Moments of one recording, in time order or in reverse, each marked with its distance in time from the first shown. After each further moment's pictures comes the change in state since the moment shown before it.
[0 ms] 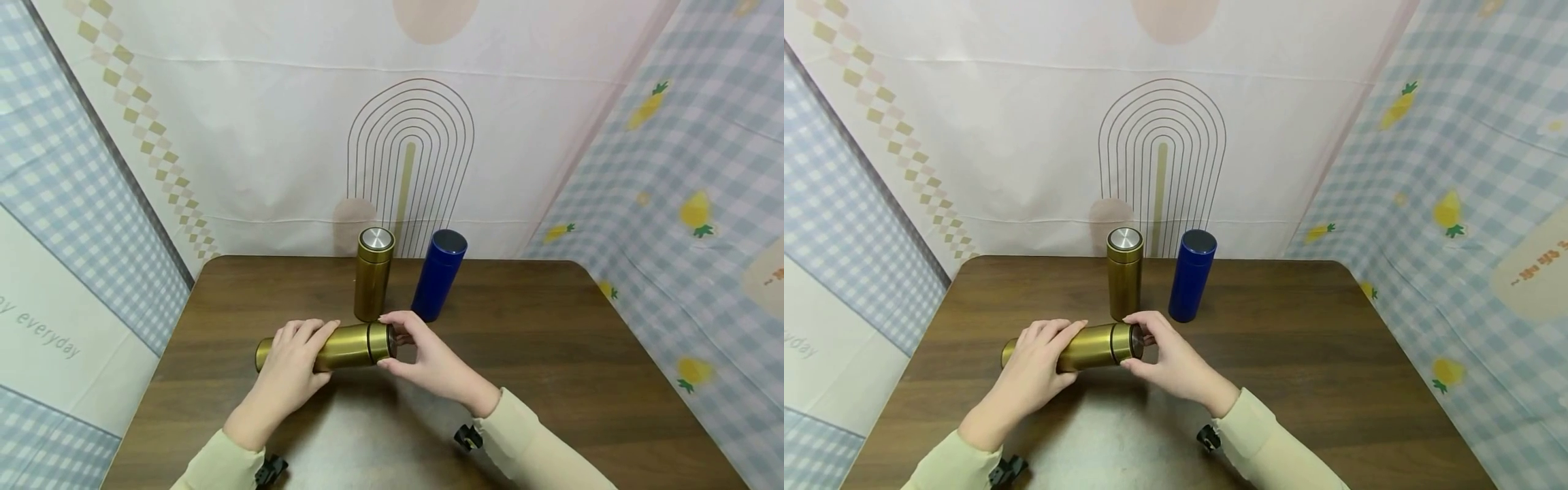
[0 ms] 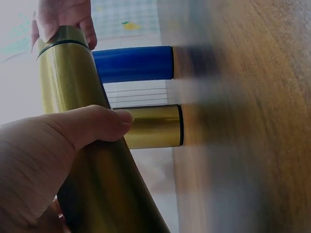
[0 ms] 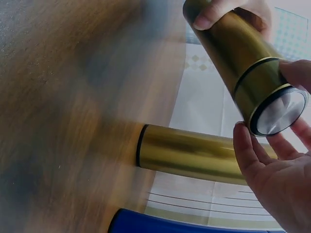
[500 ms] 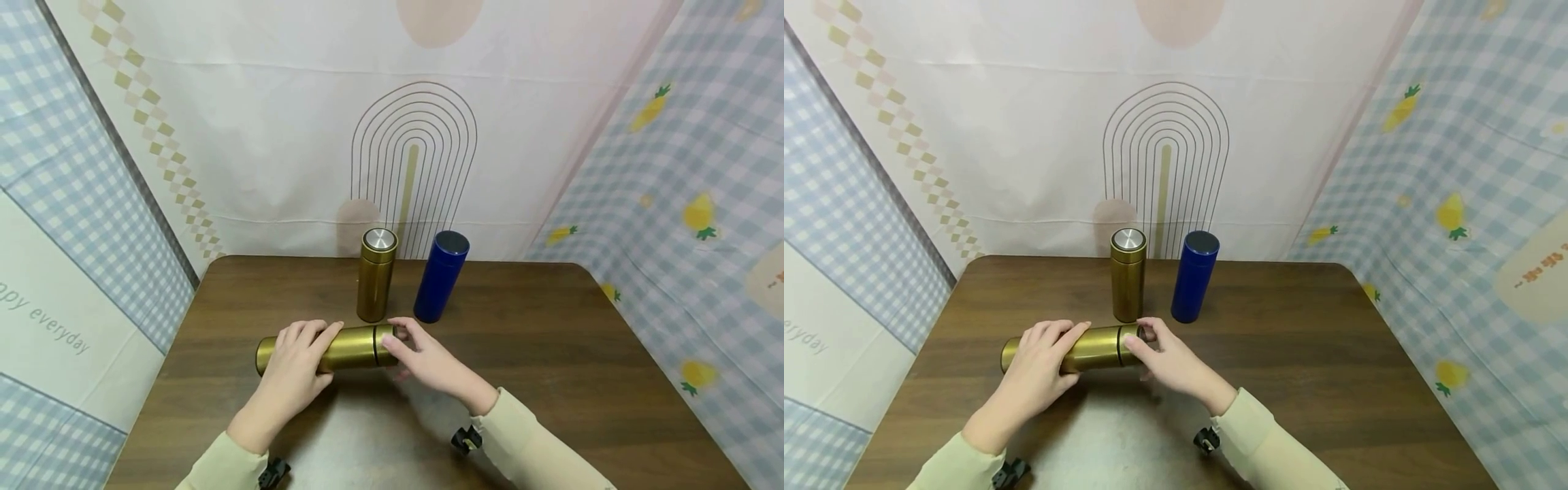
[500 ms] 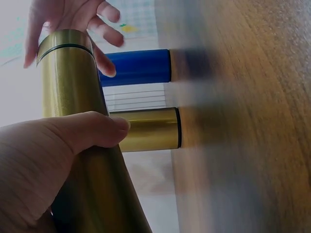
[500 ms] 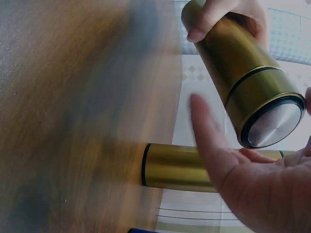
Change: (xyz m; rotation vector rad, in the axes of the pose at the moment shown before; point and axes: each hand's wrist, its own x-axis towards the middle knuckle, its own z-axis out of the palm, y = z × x) left_hand -0.004 0.005 -0.004 0.032 -0.017 0.007; right_hand 0.001 0.028 0.013 0.250 -0.069 0.448
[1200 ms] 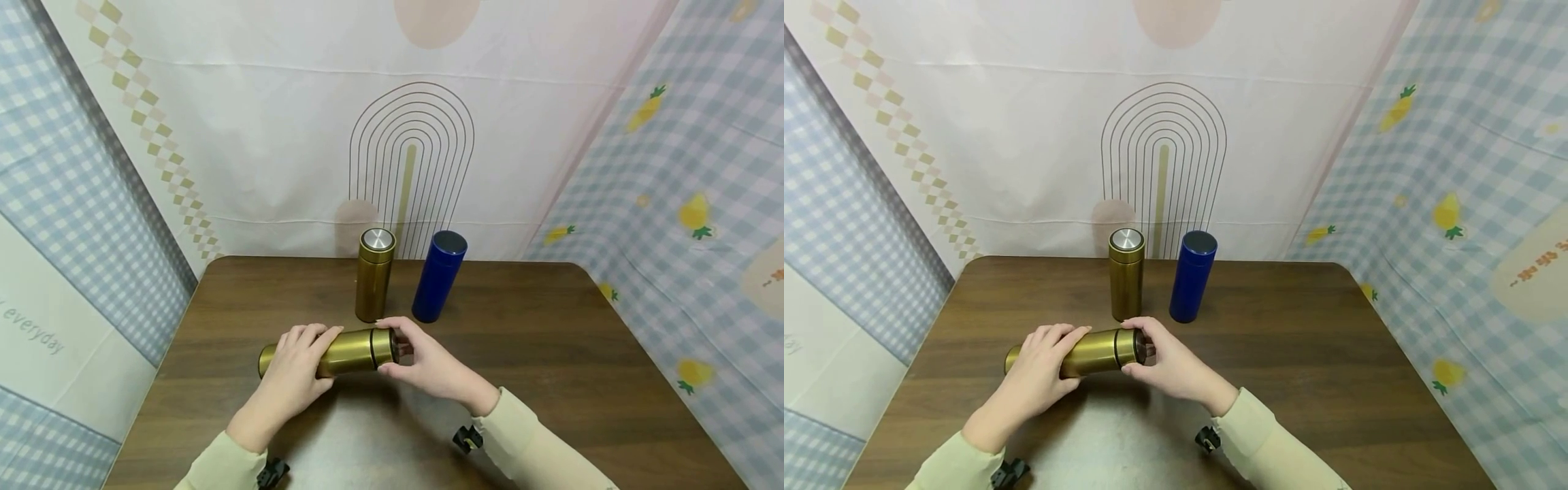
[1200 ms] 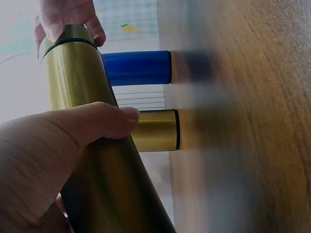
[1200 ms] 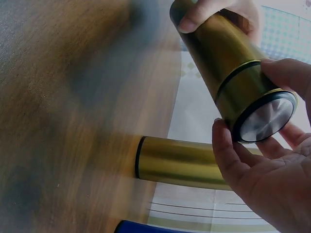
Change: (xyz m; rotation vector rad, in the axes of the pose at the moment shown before) left_hand -0.001 0.001 0.004 -0.059 -0.035 -0.028; right_hand -0.004 0.001 -0.006 -0.189 -0.037 -0.253
